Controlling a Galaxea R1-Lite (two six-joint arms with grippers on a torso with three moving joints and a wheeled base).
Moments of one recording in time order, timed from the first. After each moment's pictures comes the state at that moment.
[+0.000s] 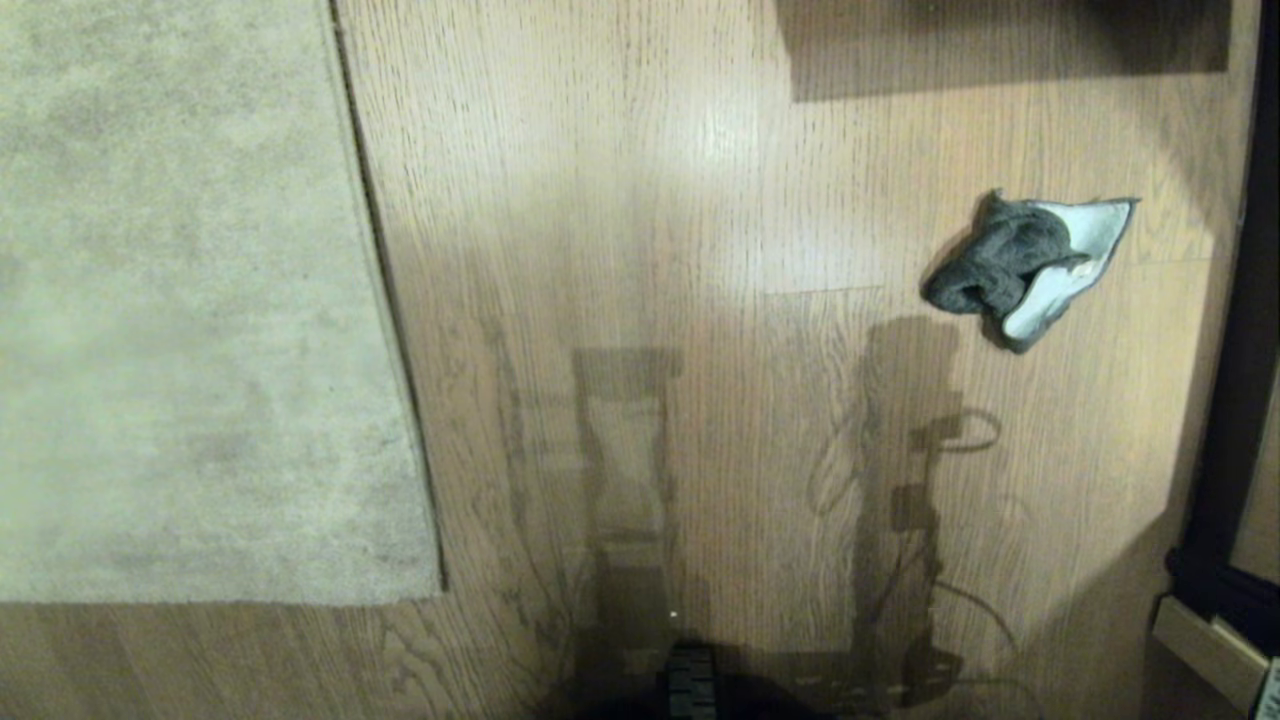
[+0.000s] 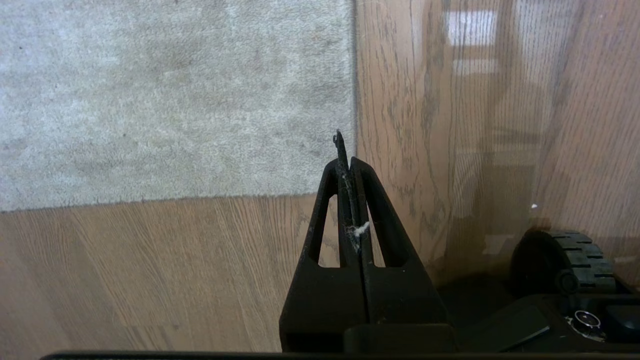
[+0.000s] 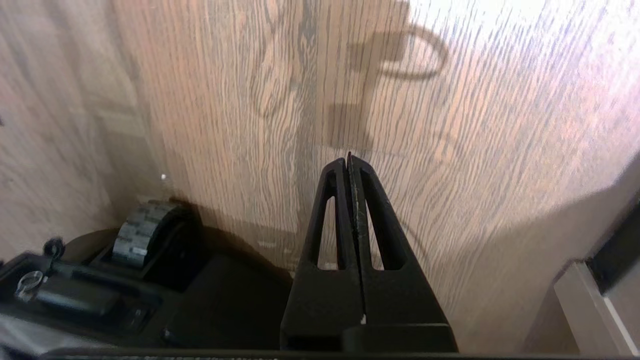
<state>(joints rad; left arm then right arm) 0.00 0.00 0.00 0.01 0.00 0.00 0.14 0.85 -0.18 -0.47 0.07 -0.06</state>
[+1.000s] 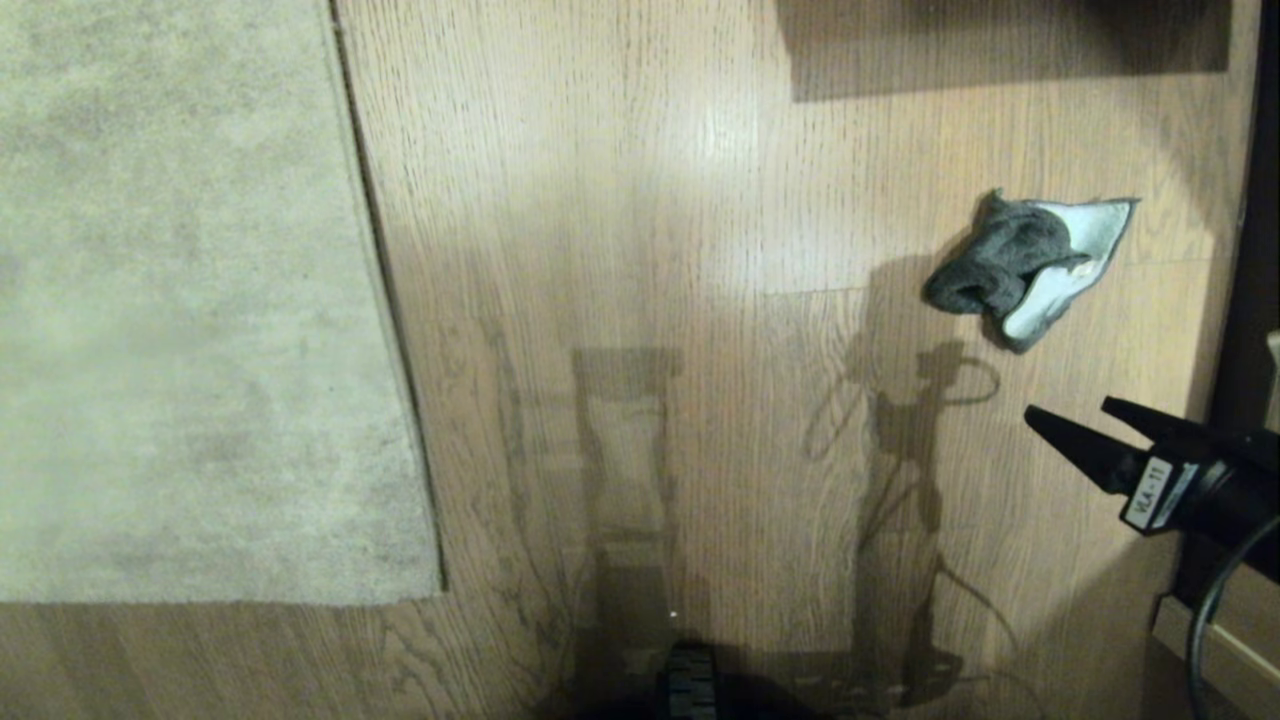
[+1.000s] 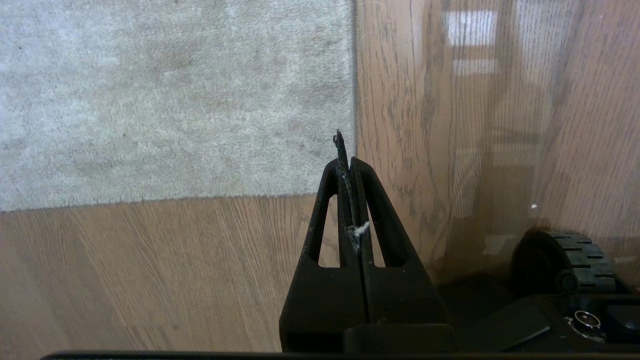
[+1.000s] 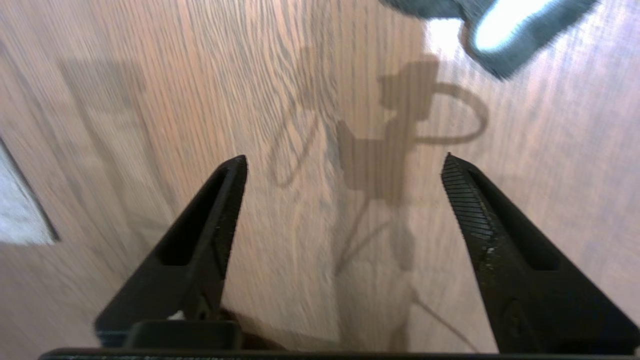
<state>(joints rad) 0.00 0.00 0.00 0.01 0.00 0.00 0.17 1.25 -0.31 -0.87 0.10 0.10</state>
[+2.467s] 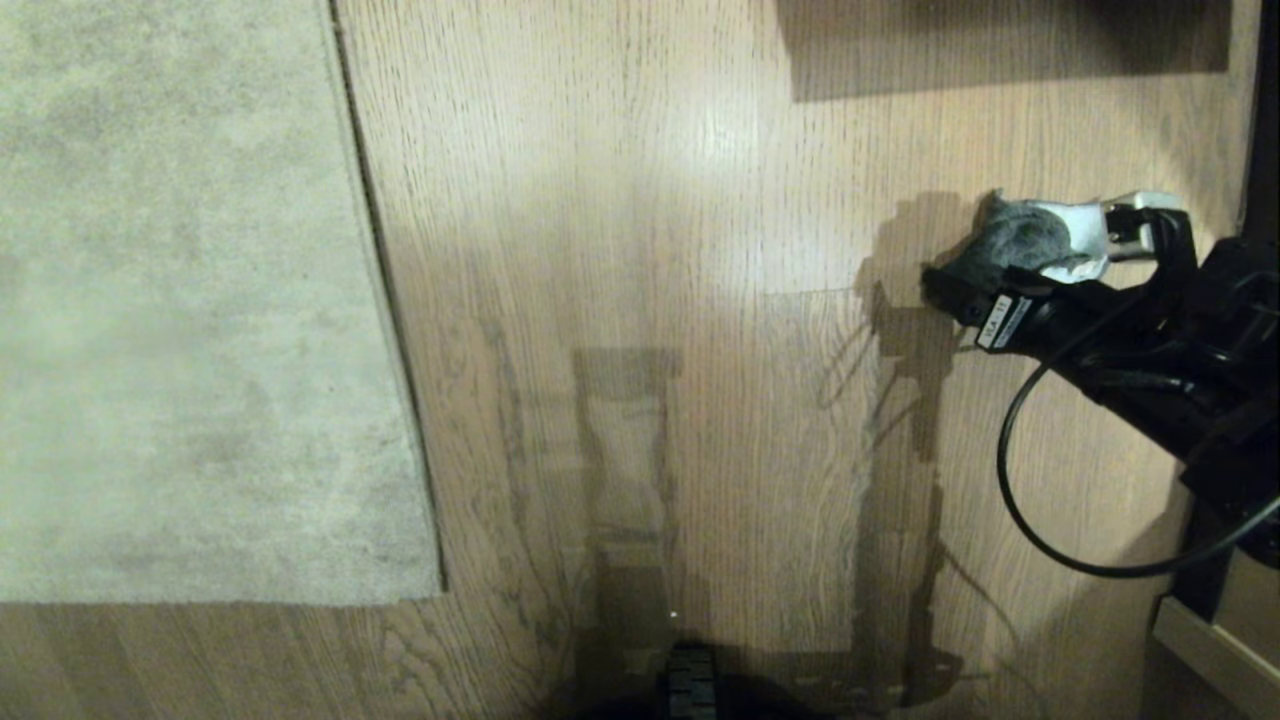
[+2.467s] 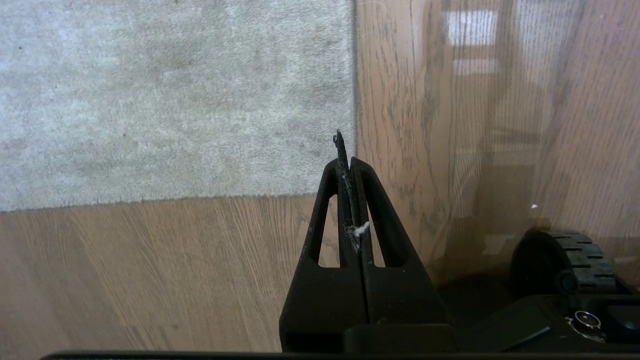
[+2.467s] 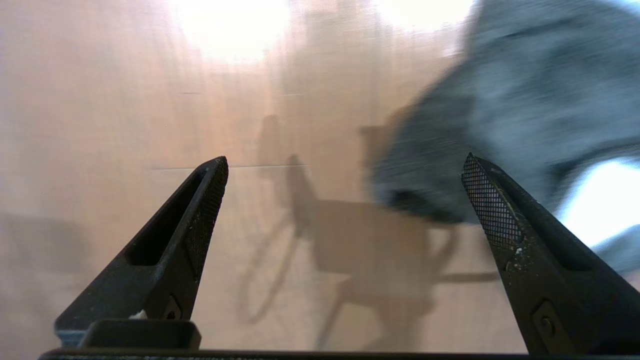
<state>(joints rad) 0.00 0.00 0.00 0.01 0.00 0.00 0.14 1.72 -0.73 -1.13 0.09 0.09</state>
